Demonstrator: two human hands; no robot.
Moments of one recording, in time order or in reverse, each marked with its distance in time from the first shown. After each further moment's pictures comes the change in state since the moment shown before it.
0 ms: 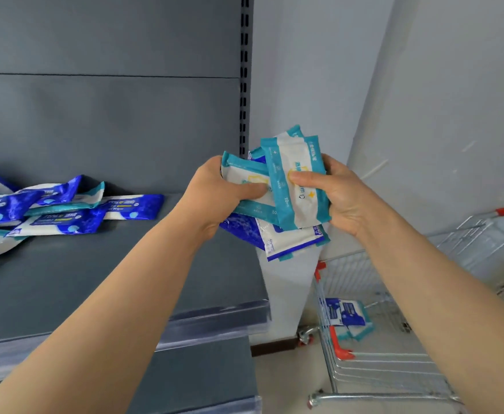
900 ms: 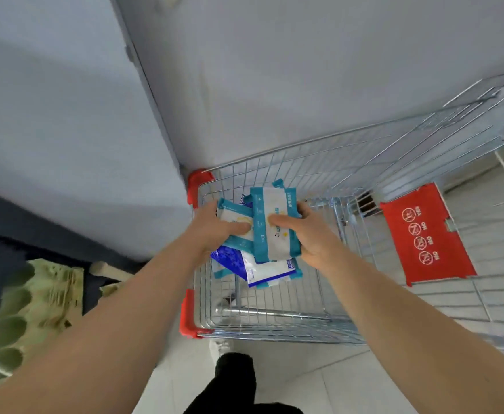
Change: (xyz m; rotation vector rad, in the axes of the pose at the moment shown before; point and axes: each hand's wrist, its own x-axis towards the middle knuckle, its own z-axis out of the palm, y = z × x) left_hand 0.193 -0.390 0.413 0.080 -0.209 -0.725; right_hand 0.105 0.345 -0.453 0.156 0.311 0.670
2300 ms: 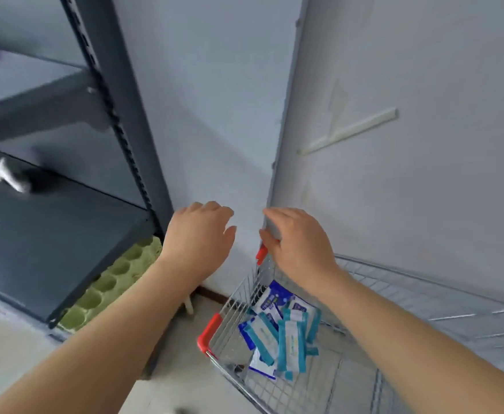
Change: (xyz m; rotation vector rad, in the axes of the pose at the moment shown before) left_hand -0.192 0.076 -0.029 1.128 0.978 0.293; right_hand -0.097 -0.121 0.102 -1.468 -0.348 -1.332
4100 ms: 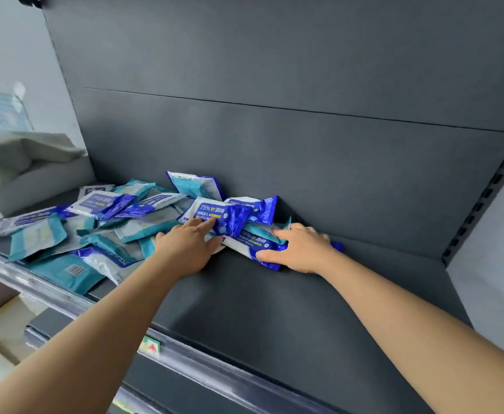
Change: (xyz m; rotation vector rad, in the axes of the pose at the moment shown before) left_hand 0.091 -0.670 -0.212 0.004 -0.064 -0.224; right_hand 0.407 -0.521 0.092 -0.124 -0.277 0.215
